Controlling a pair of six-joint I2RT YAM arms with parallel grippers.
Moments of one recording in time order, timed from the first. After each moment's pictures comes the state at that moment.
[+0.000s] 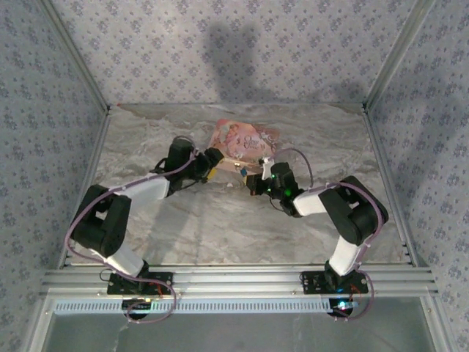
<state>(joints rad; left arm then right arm) -0.43 1.59 0.86 0.15 0.39 -1.19 0.54 1.74 0.61 0.68 -0.28 0.53</state>
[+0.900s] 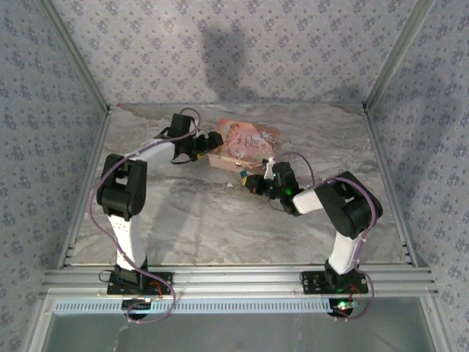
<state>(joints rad) -0.32 2.00 1.39 -0.22 0.48 -0.66 0.52 1.81 0.63 0.72 -0.39 0.77</state>
